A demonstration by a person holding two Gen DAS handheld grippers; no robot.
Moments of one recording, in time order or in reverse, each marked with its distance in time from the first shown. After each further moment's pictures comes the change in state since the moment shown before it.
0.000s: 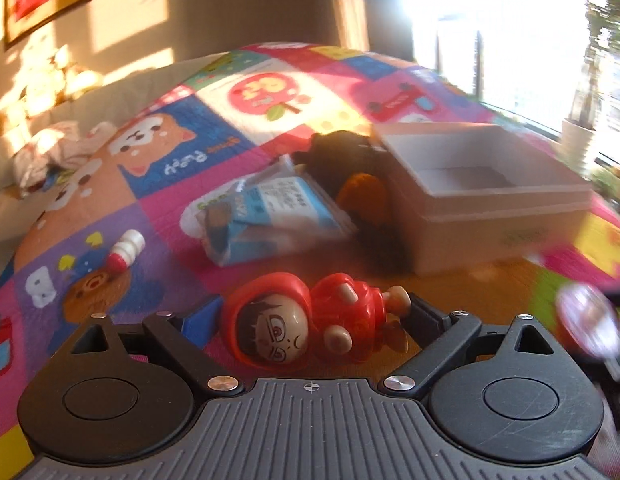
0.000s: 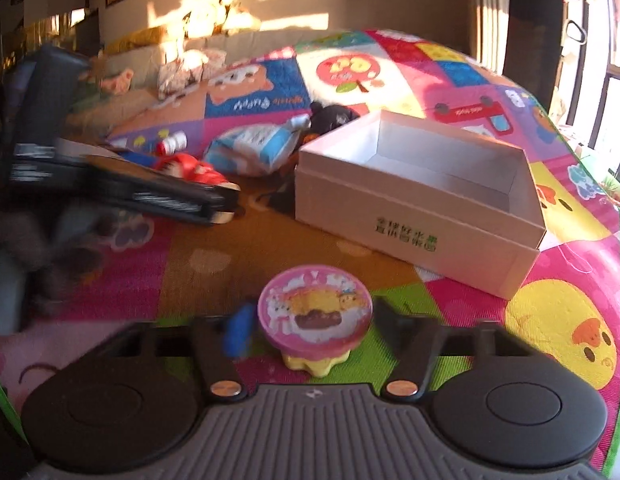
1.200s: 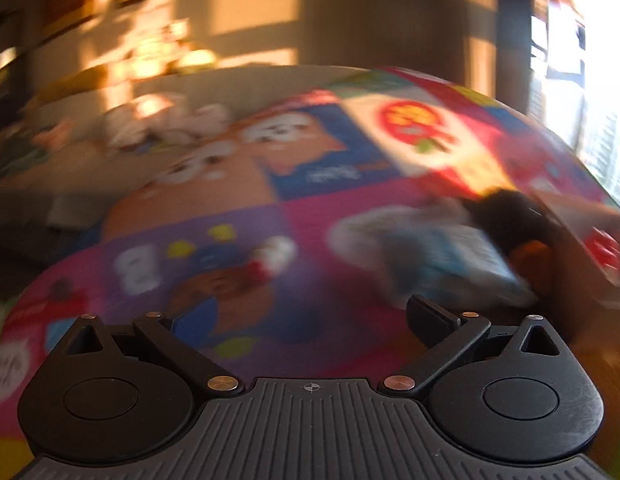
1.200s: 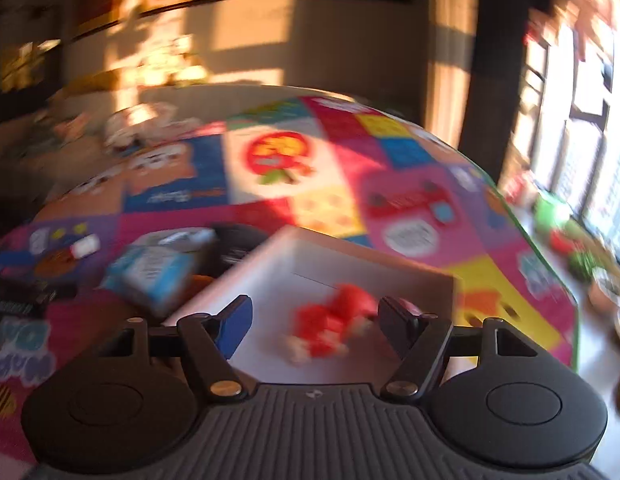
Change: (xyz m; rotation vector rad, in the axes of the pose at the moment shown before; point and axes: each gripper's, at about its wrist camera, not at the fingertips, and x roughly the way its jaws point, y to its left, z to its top) left arm 0.028 0.120 0.006 -0.332 -0.064 0.281; right arm 0.026 -0.037 0.095 -0.052 -0.177 -0.122
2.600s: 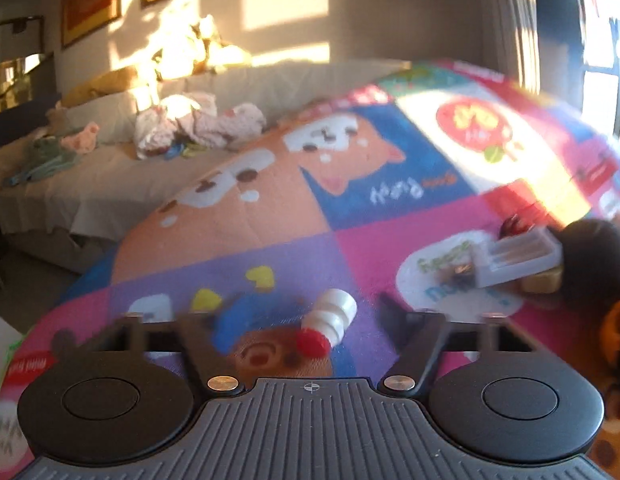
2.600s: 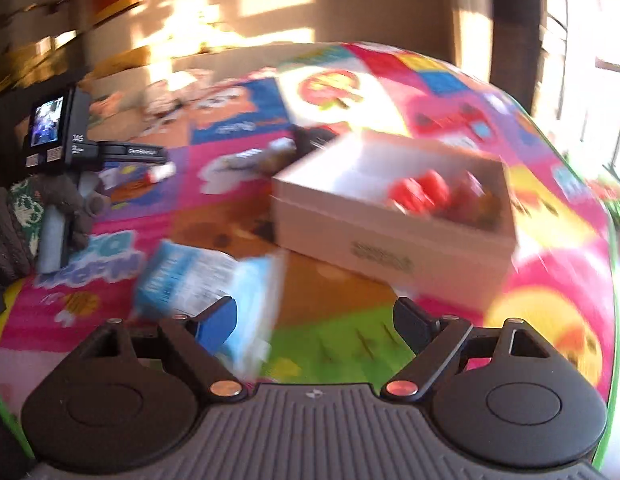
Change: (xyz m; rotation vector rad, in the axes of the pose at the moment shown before) left arm 0.074 -0.002 0.042 0.061 0.034 0.098; right arm -0.056 0.016 -0.077 0.148 0.134 0.088
